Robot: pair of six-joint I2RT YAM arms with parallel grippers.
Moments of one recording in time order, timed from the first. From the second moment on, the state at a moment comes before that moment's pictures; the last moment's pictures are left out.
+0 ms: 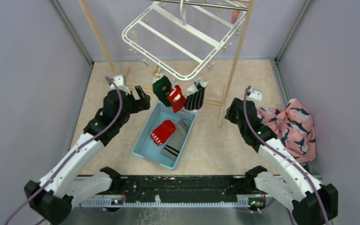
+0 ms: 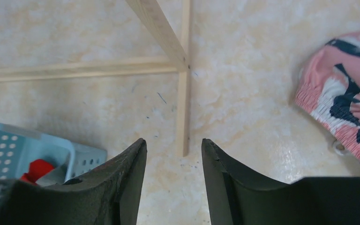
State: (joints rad) left arm -0.53 1.03 0.91 -0.34 -0.37 -0.49; right arm 0.44 0.93 0.66 -0.33 0.40 0.57
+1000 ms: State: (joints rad) left arm -0.51 1.22 0.73 -0.31 -0.26 -0.63; right arm 0.44 1.53 0.79 -0.26 0.39 0.55
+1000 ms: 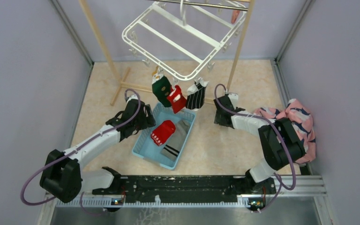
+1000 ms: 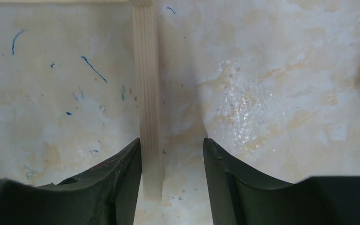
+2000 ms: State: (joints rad) left arm -0.51 1.17 0.68 -0.32 -0.25 -0.64; right arm 0.30 1.81 1.04 -0.19 0.44 0.50
